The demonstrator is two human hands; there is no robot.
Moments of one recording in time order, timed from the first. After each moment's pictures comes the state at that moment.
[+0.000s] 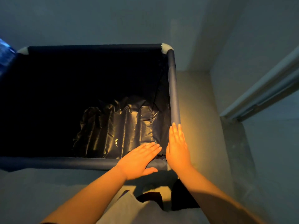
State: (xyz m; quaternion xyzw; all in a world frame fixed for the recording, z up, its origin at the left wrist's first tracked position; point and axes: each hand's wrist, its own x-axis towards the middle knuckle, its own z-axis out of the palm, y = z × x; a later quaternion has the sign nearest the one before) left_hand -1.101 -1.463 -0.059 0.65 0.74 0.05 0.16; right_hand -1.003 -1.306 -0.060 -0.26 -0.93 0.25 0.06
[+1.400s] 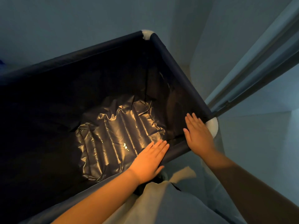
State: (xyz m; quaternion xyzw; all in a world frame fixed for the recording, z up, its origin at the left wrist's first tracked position) left_hand -0.969 -1.237 -0.054 0.62 0.77 0.03 0.15; right_hand -0.891 -1.014 -0.058 -0.21 -0.97 0.13 -0.01
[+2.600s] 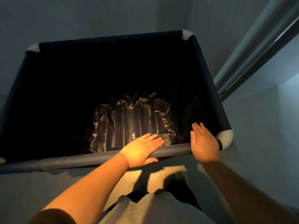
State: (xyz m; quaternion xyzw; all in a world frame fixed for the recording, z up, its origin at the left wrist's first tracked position) left_hand -1.146 -1.297 -0.057 0.76 0.63 0.00 0.15; right_hand -0.944 -1.132 -0.058 -0.43 -0.89 0.16 0.02
